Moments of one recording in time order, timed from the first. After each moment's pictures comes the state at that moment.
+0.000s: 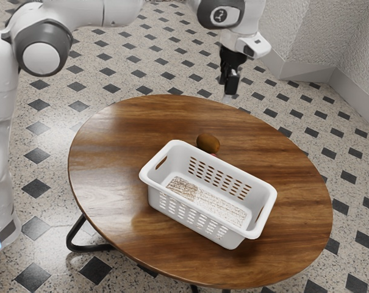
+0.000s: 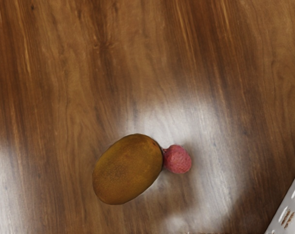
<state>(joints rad) 0.02 0.16 0.03 -1.34 0.05 1.61 0.27</state>
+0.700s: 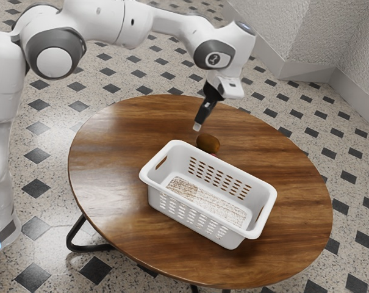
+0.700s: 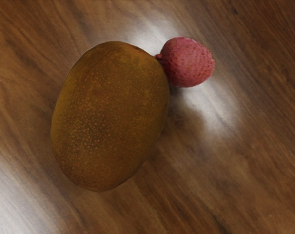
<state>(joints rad) 0.02 0.22 0.10 -1.57 0.06 1.70 0.73</state>
